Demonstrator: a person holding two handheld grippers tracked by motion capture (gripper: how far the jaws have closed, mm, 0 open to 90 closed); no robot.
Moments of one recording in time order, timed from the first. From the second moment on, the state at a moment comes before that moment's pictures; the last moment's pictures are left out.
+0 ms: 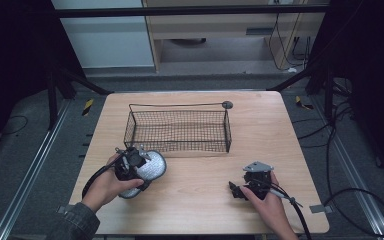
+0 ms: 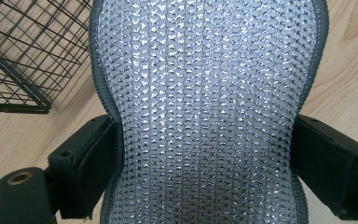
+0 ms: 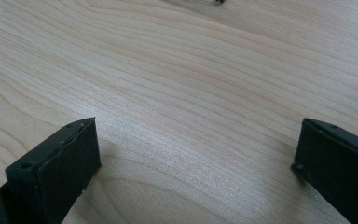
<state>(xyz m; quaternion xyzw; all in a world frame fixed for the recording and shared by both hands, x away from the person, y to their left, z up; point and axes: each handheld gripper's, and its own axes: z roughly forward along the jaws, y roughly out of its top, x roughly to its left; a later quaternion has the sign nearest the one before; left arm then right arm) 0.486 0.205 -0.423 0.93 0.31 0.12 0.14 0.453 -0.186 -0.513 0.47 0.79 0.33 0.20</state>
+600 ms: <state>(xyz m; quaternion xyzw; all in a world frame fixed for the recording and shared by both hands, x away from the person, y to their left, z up) 0.484 0.209 -0.404 0.94 0.28 0.15 0.14 0.453 -0.186 -0.513 0.47 0.79 0.34 0.20</state>
